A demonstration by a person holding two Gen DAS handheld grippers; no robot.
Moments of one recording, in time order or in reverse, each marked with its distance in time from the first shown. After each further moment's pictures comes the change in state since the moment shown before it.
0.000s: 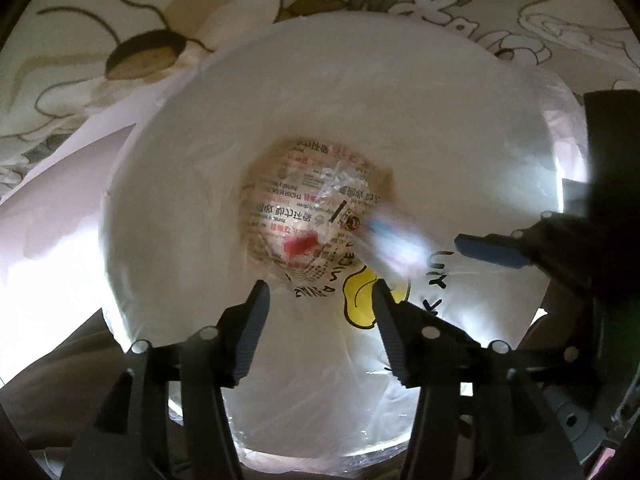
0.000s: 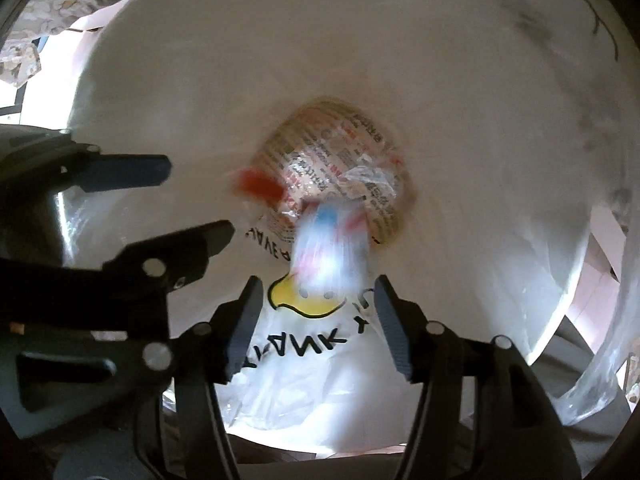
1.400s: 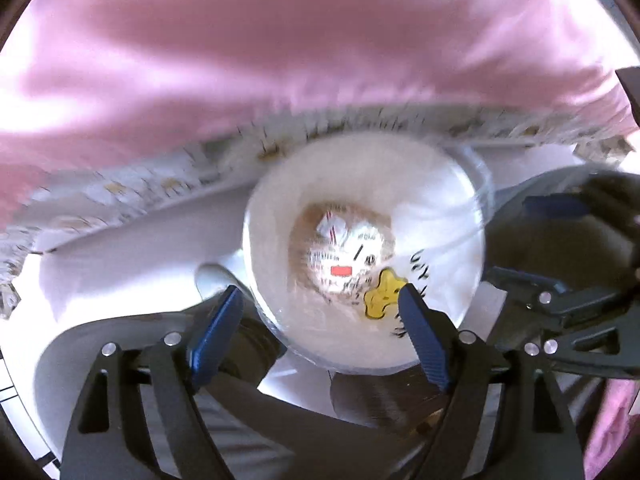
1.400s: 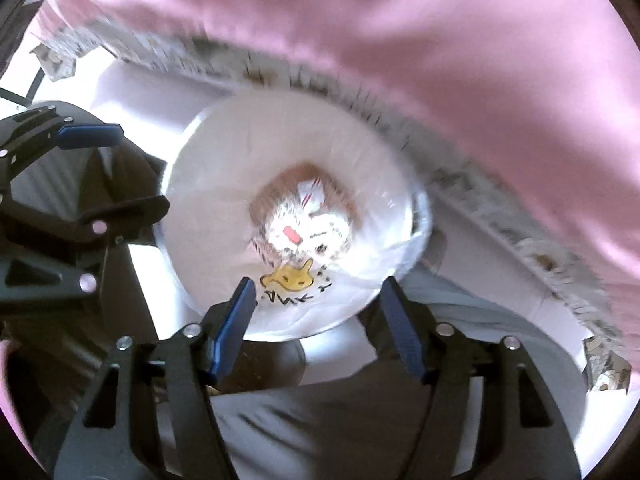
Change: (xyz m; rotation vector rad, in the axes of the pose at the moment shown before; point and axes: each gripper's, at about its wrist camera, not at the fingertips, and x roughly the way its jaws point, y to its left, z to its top) left arm -0.156 -0.023 -0.095 0.093 -0.357 0.156; right arm -0.150 0.014 -0.102 -0.081 -0.324 -0.136
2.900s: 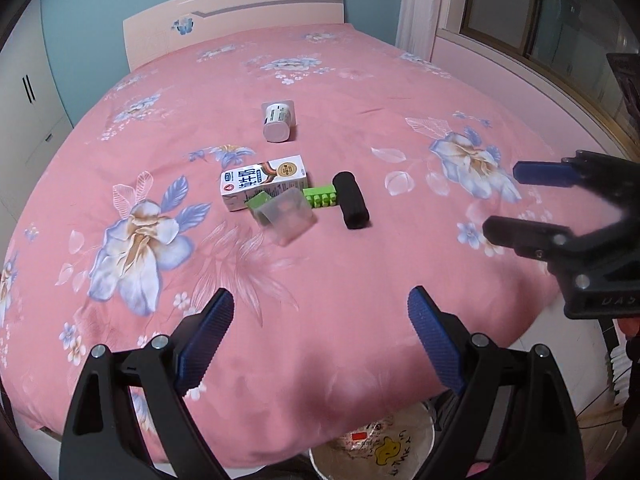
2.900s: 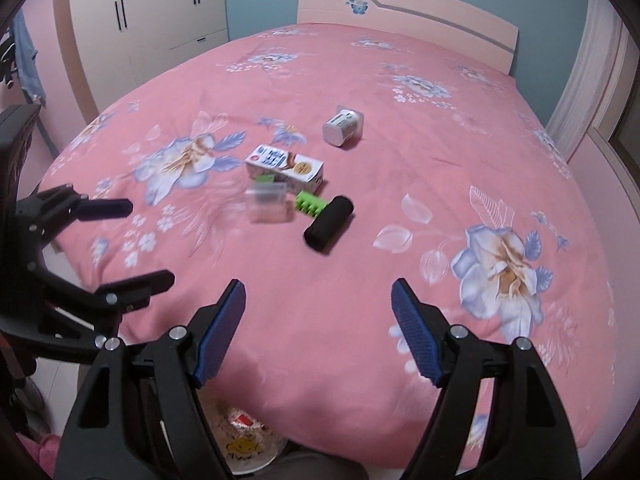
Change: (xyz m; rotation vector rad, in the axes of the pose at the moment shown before) left arm -0.236 -0.009 0.200 0.114 -0.489 0.045; right arm -0.305 -0.113 0.144 0.090 -0.588 -0.133
